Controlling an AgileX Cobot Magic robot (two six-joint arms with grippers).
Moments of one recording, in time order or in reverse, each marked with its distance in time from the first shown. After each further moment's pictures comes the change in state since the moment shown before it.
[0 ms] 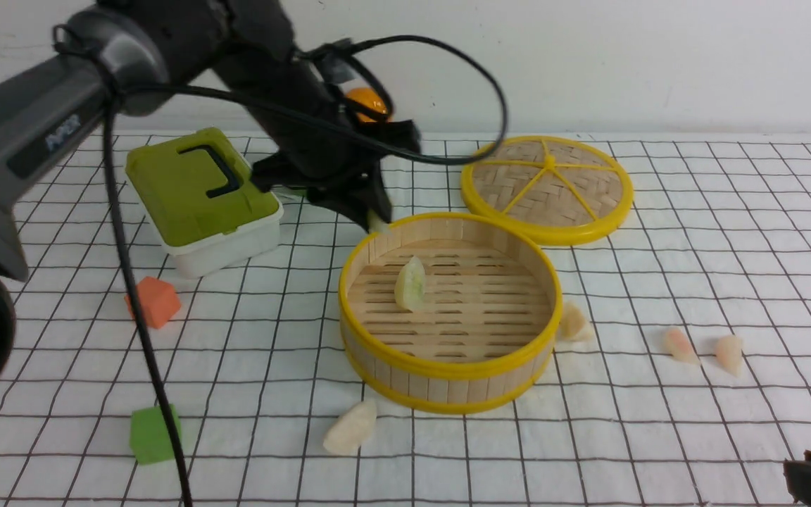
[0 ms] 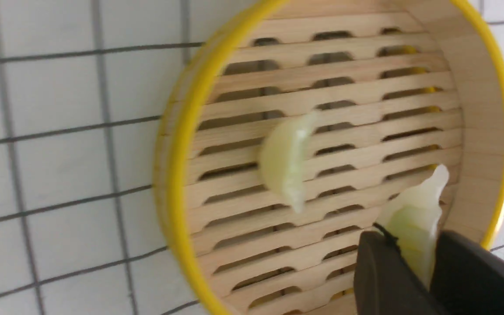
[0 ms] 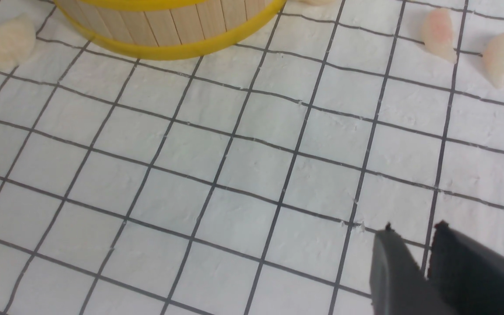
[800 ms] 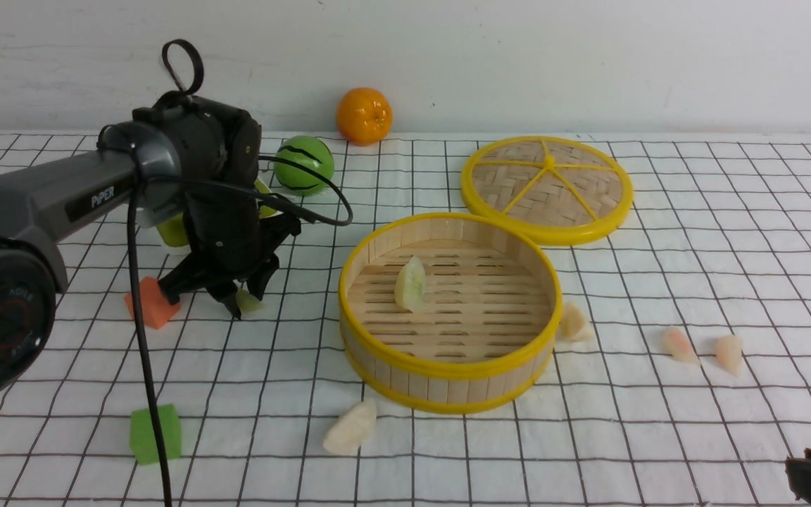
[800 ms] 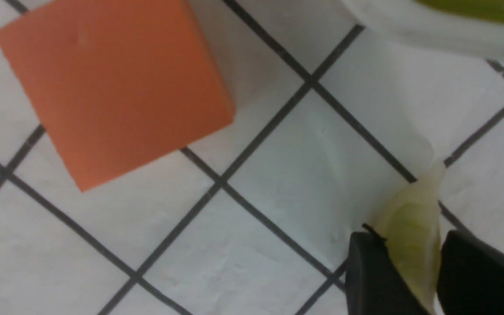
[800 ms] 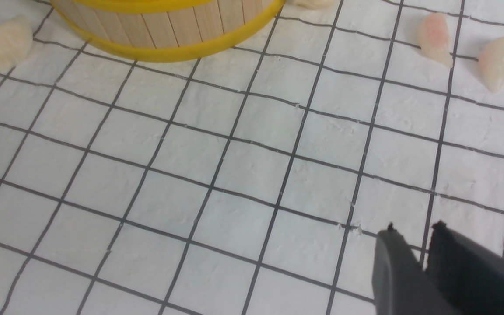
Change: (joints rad) right arm 0.000 0.000 0.000 -0.007 -0.007 0.000; left arm 0.170 0.151 0.215 0.430 -0.136 -0.816
